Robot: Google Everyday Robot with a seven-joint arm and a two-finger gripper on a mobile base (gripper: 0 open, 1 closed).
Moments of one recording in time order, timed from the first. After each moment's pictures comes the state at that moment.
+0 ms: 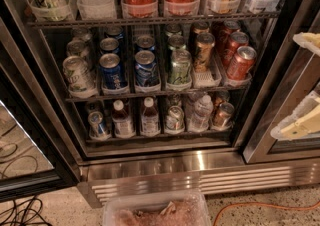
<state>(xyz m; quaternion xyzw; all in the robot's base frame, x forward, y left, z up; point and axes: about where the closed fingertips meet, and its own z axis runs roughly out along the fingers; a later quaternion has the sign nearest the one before) 0.416 -0.221 0.978 -0.56 0.73 -0.03 0.39</state>
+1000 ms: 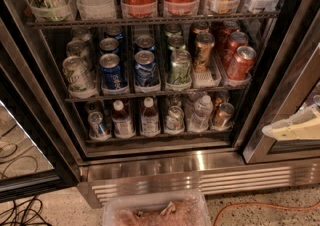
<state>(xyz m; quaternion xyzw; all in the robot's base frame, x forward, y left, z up) 0.420 -0.240 0.967 -0.45 0.72 -0.07 0.51</state>
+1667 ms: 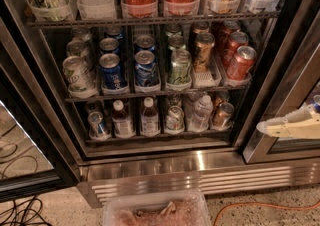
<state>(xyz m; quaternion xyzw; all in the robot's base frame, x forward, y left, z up) 0.422 -0.237 0.968 -0.43 0.71 -0.05 0.56</state>
